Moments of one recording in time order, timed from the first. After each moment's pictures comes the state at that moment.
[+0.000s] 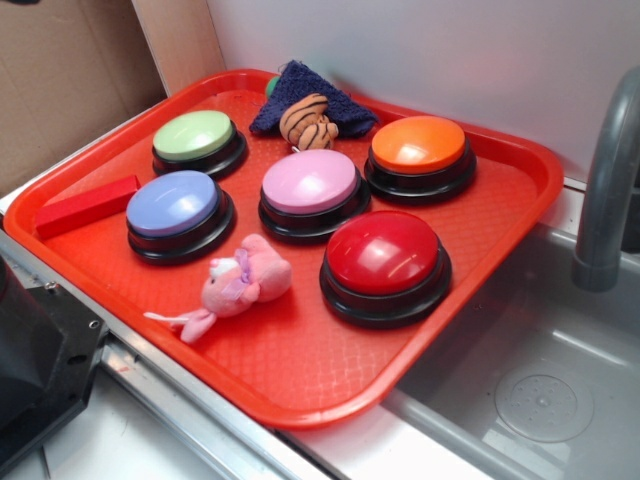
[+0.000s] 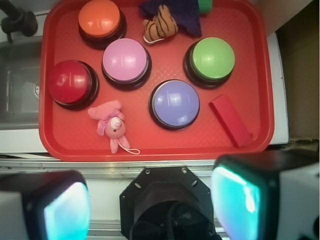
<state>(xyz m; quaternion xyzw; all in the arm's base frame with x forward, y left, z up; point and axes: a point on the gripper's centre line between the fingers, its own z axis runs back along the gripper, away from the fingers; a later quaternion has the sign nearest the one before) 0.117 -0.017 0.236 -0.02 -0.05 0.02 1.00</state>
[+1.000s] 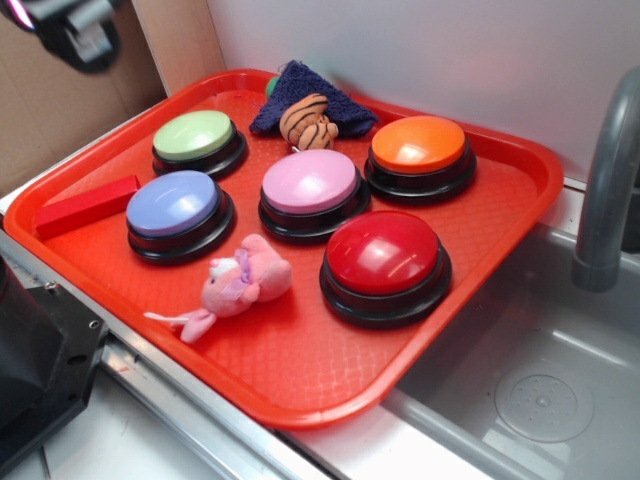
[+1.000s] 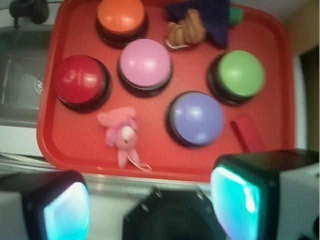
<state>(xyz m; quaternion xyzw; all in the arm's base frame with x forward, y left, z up) 0.136 -0.055 0.195 -0.01 -0.08 -0.05 1.00</state>
